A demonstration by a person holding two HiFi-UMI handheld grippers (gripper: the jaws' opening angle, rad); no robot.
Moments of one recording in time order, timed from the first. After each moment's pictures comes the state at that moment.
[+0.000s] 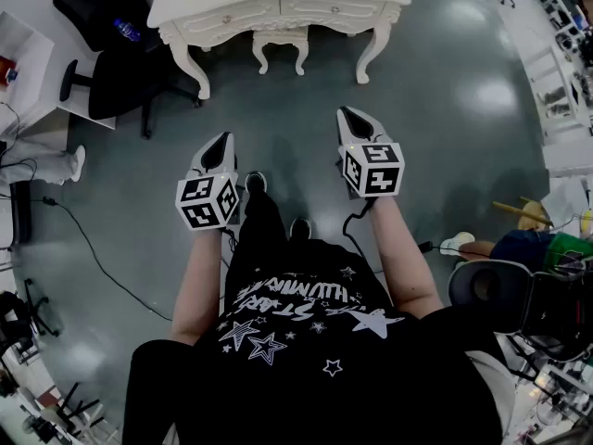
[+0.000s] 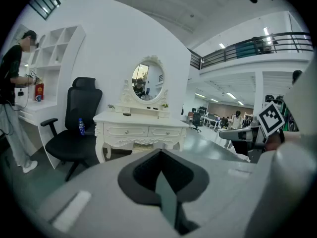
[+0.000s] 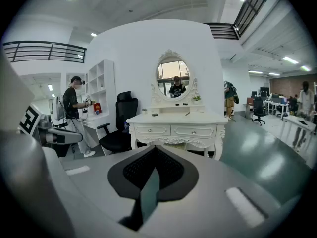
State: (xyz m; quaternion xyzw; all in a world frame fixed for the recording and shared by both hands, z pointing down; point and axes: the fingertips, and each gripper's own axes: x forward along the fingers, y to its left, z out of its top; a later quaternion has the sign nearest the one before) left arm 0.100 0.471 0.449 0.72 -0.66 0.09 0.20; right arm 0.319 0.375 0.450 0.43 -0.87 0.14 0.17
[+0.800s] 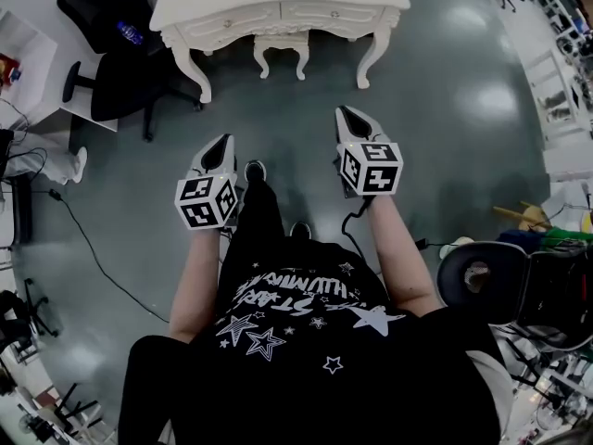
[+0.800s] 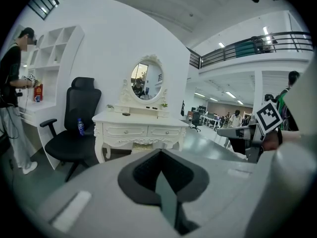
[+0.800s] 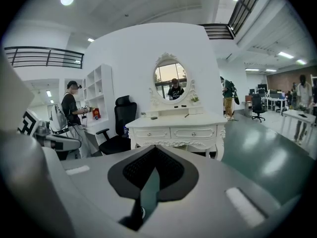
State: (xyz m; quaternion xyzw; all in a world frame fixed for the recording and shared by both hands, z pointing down) left arm 0.104 0.469 0.447 0.72 -0.66 0.09 0.20; right arm 0.319 0.367 0.444 0.44 -0.87 0.15 0.14
